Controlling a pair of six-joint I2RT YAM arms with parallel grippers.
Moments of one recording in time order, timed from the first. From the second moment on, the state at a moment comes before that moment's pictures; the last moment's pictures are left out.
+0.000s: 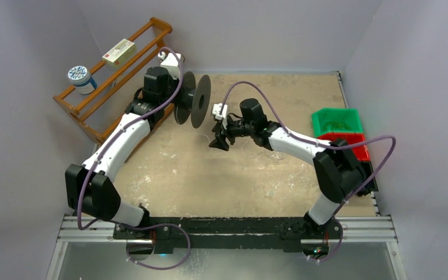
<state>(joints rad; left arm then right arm) -0.33 1.46 1.31 -0.25 -0.05 -0.11 0.65 1.67 1.10 0.08 -0.71 -0.34</state>
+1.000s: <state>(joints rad) -0.27 1.37 1.24 -0.22 0.08 -0.17 0.51 1.86 1.17 0.10 -0.65 -0.14</state>
